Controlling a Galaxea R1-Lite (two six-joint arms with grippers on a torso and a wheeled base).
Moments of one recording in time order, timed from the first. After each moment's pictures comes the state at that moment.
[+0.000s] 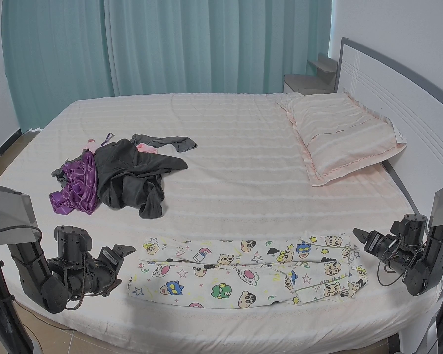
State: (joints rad) left arm -0.16 2.06 -0.26 -1.13 -0.12 -1.16; right arm 0.00 2.20 -0.23 -1.52 0.00 0.47
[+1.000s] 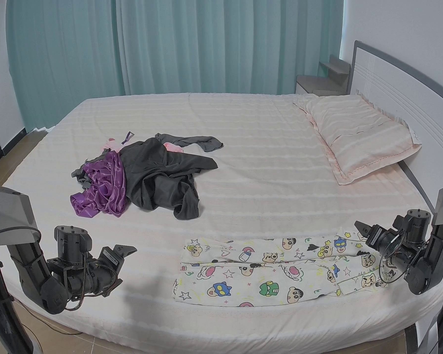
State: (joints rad) left arm -0.16 2.05 -0.25 -1.13 -0.12 -1.15; right arm 0.00 2.16 -0.24 -1.54 0.00 0.48
